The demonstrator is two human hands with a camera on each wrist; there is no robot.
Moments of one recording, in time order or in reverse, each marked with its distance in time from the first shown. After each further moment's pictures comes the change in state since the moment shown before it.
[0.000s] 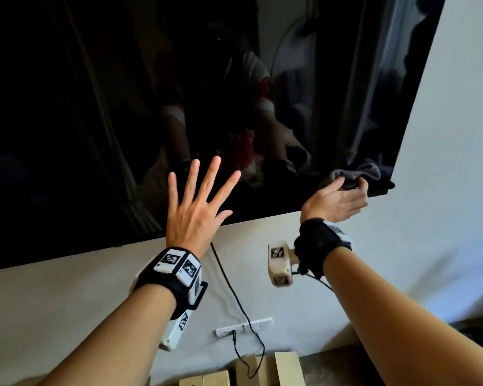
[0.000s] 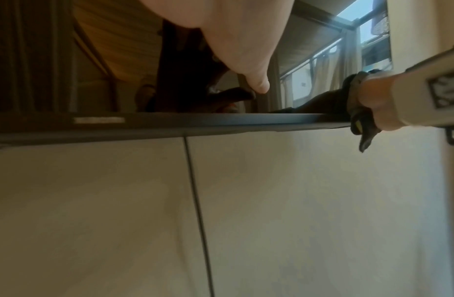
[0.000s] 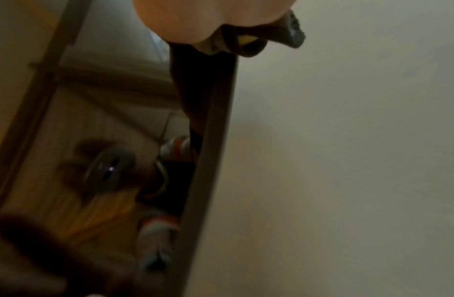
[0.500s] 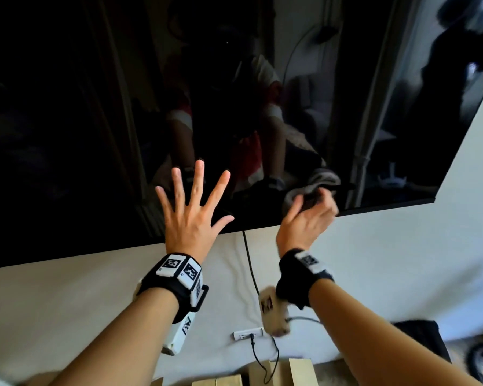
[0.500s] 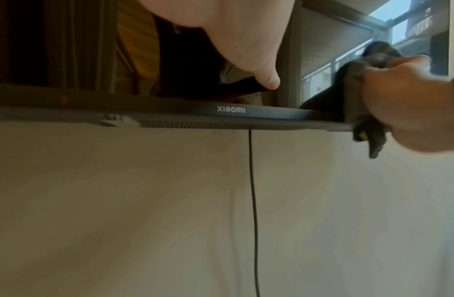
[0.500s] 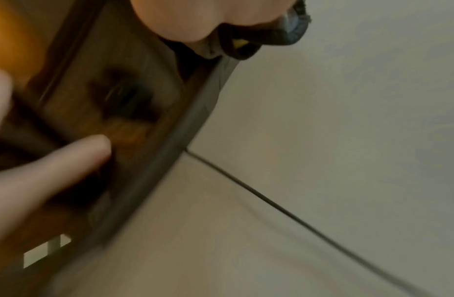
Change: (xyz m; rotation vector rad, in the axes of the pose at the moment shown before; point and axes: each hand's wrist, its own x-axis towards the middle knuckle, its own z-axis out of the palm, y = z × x) left_hand -0.043 -0.089 0.014 -0.032 -0.001 -0.193; right_hand -0.144 -0.010 0.007 0.009 -0.255 -0.422
